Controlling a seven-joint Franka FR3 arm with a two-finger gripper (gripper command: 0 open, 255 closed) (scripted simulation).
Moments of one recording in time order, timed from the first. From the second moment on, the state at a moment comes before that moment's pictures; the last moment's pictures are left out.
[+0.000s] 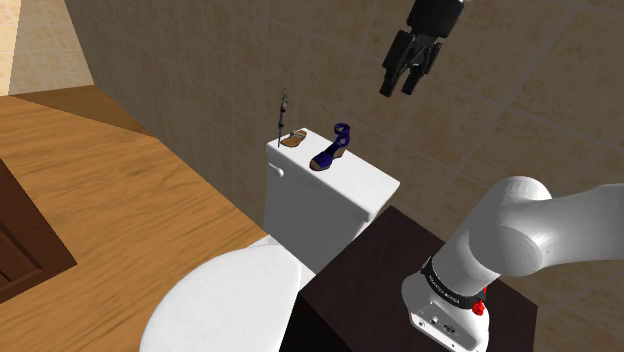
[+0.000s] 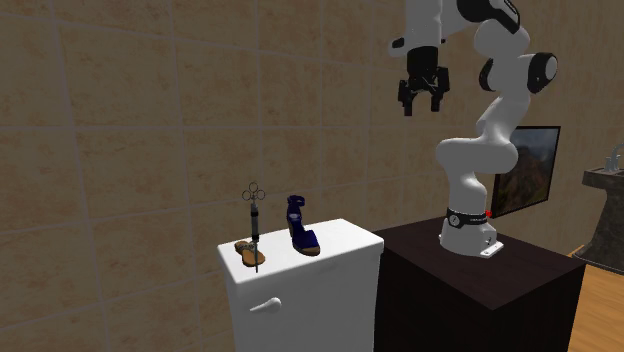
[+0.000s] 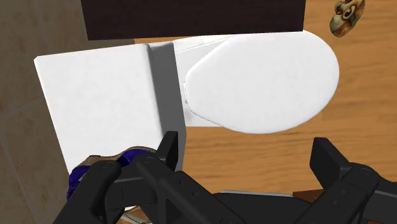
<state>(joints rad) -0.01 -0.83 0.02 -2.31 0.11 1.51 0.06</state>
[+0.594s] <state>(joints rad) -0.02 -0.72 -0.08 -2.37 0.00 1.66 -0.13</state>
